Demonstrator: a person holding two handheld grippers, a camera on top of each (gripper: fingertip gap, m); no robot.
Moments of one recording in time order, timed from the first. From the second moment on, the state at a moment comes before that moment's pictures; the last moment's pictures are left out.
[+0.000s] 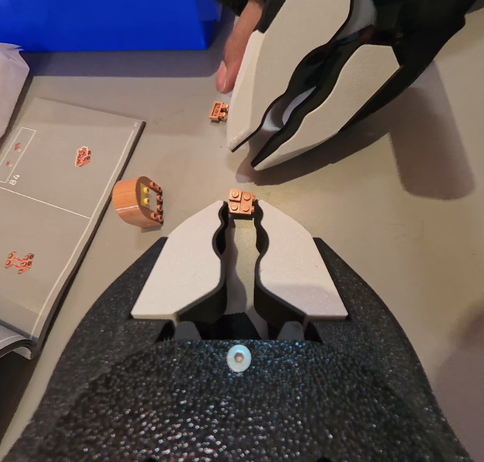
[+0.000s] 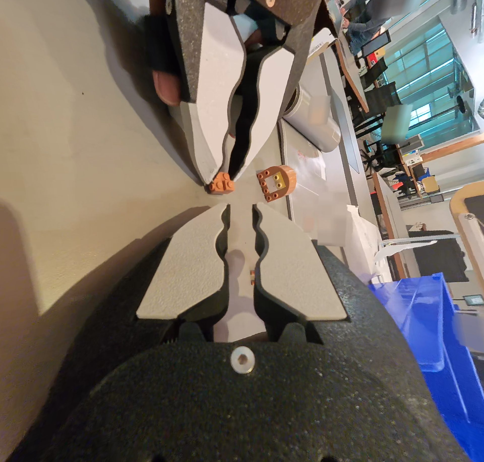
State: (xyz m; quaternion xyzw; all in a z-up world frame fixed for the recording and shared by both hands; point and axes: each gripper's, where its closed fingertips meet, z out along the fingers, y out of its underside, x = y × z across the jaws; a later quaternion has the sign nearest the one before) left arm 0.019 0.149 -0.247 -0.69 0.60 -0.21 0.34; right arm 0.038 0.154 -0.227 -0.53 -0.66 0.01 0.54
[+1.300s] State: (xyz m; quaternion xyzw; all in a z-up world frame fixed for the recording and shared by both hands) left arm 0.026 0.142 -0.241 -0.55 0.72 -0.05 0.43; right arm 0.028 0.142 -0.234 -0.57 -0.66 0.06 0.47
